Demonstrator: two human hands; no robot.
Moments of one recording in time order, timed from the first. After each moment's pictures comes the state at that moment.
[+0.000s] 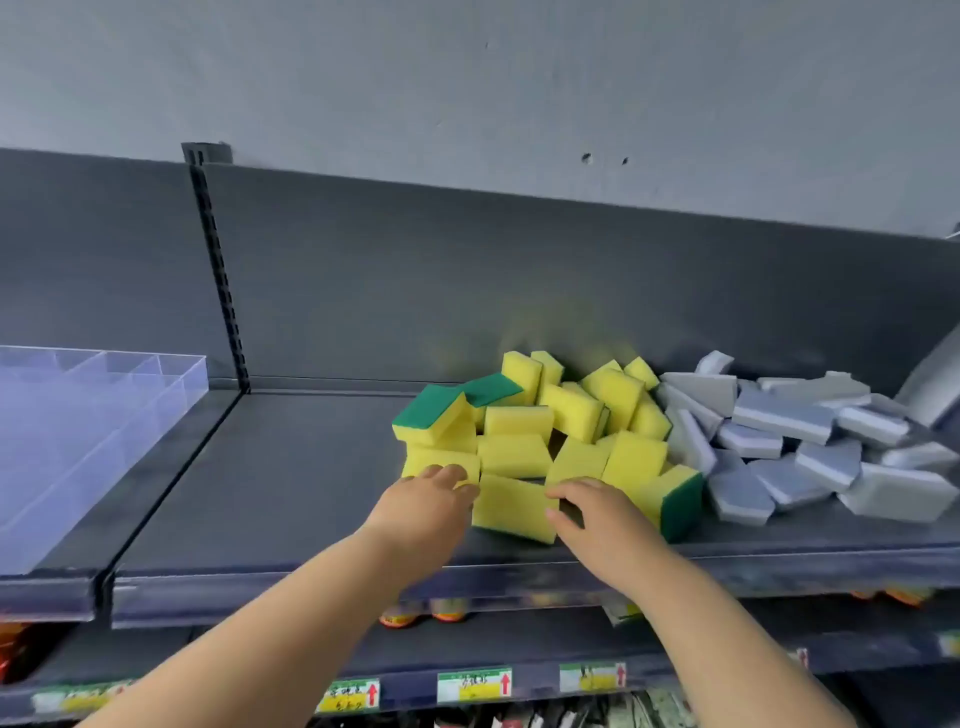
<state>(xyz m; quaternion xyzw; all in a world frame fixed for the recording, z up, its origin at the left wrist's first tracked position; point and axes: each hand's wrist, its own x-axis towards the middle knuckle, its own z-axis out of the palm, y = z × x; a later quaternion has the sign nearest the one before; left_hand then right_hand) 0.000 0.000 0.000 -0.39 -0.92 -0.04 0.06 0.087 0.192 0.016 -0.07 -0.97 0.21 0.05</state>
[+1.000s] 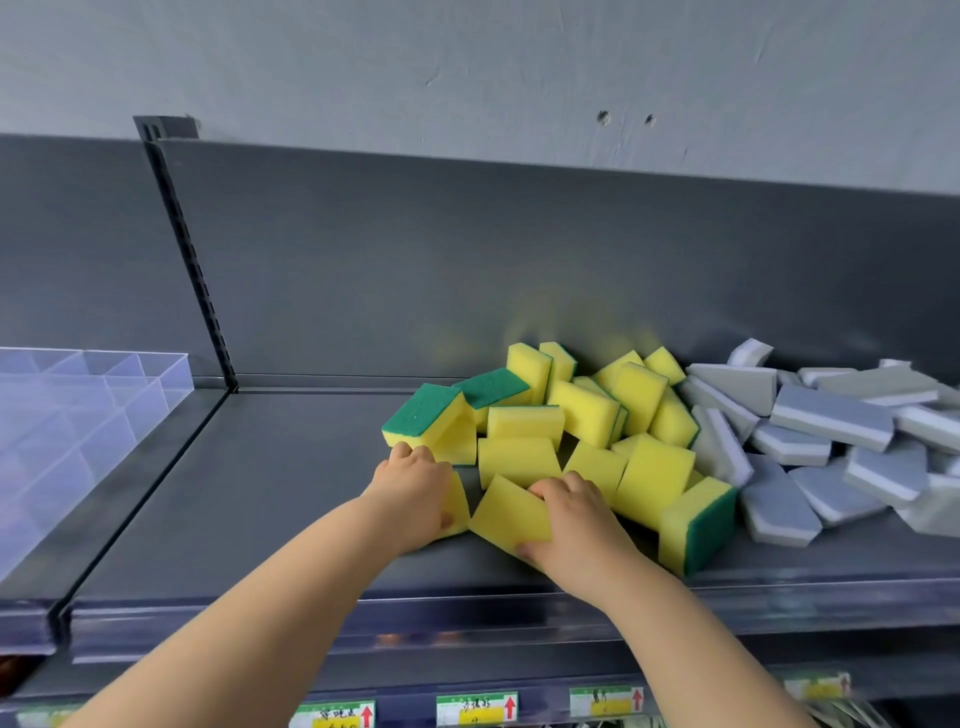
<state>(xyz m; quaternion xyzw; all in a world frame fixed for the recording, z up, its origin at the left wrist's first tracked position) -0.049 0.023 0.012 -0.26 -0.96 0.04 -0.07 0.041 0.188 0.001 -0.07 -0.98 0.17 0.01</state>
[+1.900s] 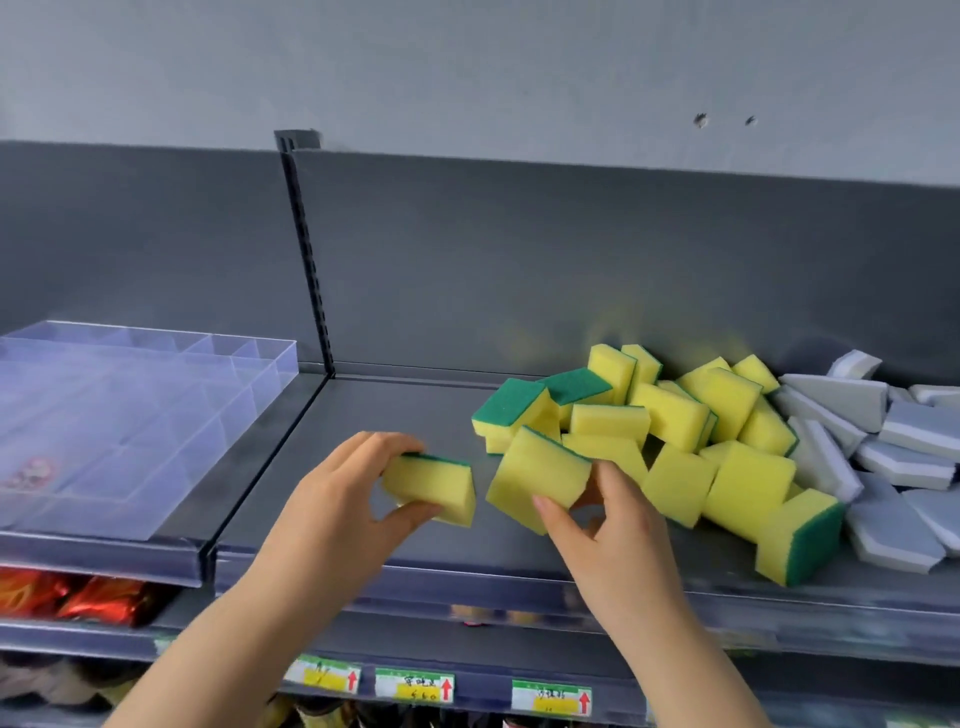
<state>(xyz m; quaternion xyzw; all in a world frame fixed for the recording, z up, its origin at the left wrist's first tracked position) 0.030 -0.111 0.040 -0.26 -0.87 -0.33 0.24 0.074 0.107 0.020 -0.01 -0.87 0.41 0.27</state>
